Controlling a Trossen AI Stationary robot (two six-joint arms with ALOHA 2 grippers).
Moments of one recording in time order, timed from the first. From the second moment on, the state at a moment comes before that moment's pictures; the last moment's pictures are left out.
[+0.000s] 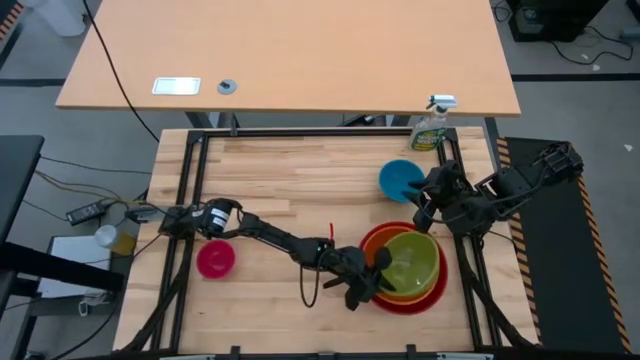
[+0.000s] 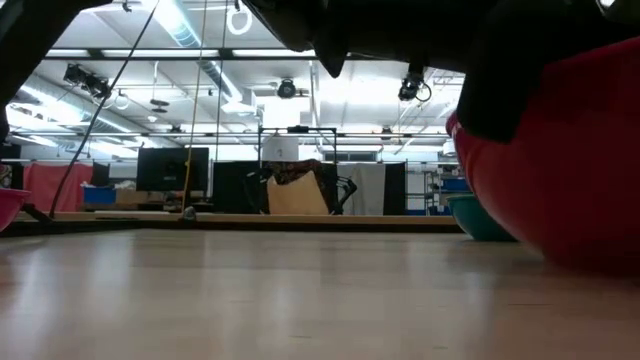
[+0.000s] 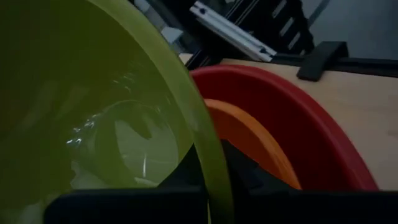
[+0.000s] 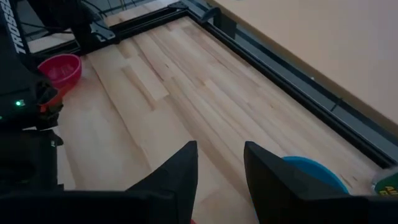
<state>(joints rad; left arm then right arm) -0.27 2.32 1.71 0.33 0.10 0.76 0.48 1.06 1.29 -1.19 0.80 0.86</state>
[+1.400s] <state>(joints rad) -0.43 1.84 1.28 -0.02 -0.29 0.45 0.30 1.18 1.26 -1.24 0.48 0.86</state>
